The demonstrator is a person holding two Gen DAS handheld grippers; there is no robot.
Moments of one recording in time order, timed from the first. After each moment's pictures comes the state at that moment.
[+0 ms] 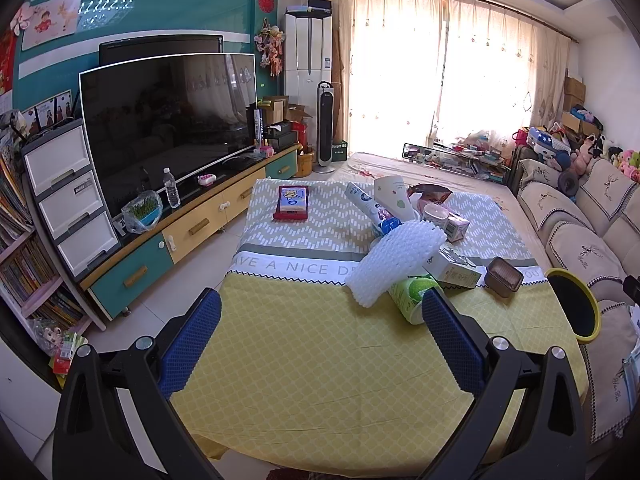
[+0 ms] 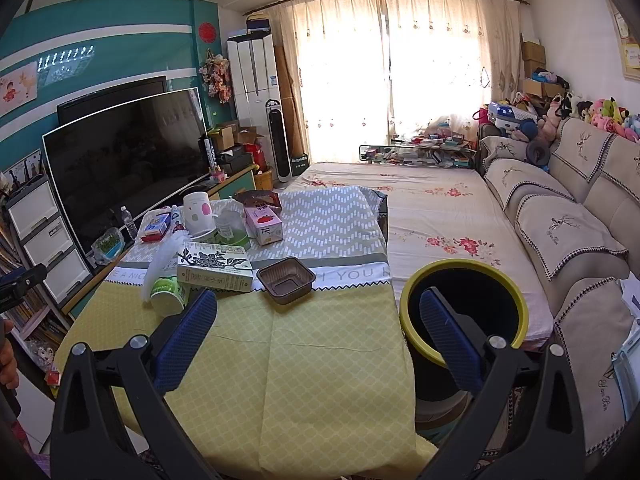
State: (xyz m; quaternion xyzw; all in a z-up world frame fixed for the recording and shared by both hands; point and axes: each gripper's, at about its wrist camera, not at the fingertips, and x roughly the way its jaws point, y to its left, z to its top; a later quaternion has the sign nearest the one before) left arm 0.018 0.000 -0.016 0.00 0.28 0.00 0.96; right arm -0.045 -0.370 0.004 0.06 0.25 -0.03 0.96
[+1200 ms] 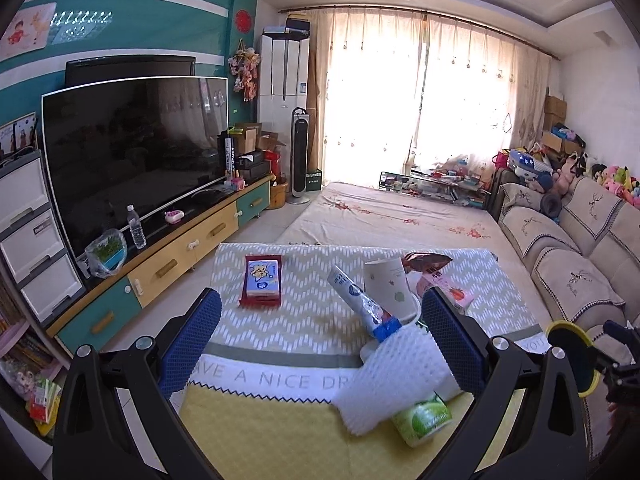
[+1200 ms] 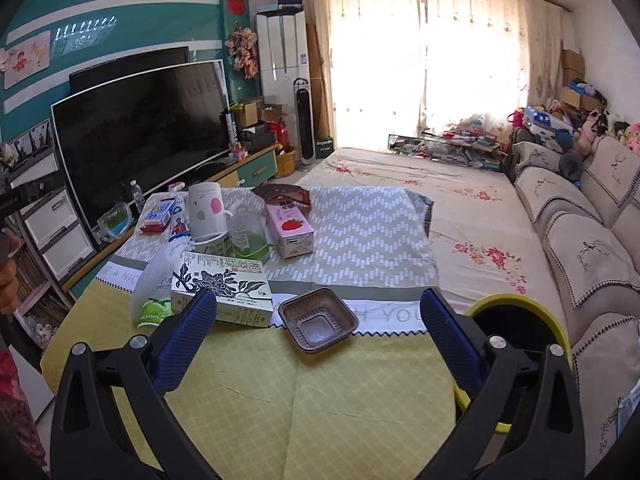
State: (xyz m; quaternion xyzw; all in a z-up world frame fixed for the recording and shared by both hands) left arm 0.178 0.003 0.021 -0.01 0.24 -0.05 0.97; right arm 0.083 -0.338 -0.015 0.02 0.30 0.02 0.95
